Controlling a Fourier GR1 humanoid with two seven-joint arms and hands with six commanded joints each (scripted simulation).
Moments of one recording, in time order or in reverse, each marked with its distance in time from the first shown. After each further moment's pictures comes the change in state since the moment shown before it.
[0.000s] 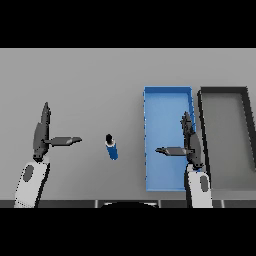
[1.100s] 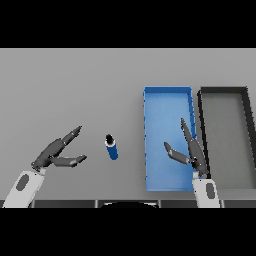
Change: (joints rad) left arm 0.095 0.215 -0.187 -0.140 0.034 -0.507 -0.071; right arm 0.092 -0.149 0.098 -0.088 0.149 0.085 -0.075
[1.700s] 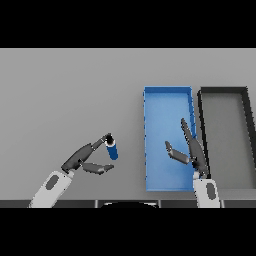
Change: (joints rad) left arm -0.072 -0.221 -0.172 0.069 -0.181 0.057 -0.001; right arm 0.001 0.002 -0.005 -0.018 -0.019 0.009 0.030
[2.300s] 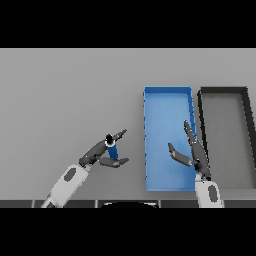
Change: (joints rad) left arm -0.119 -0.190 -0.022 0.208 -0.033 0.021 -0.054; right arm 0.034 -0.008 -0.009 -0.023 -0.002 -0.004 -0.009
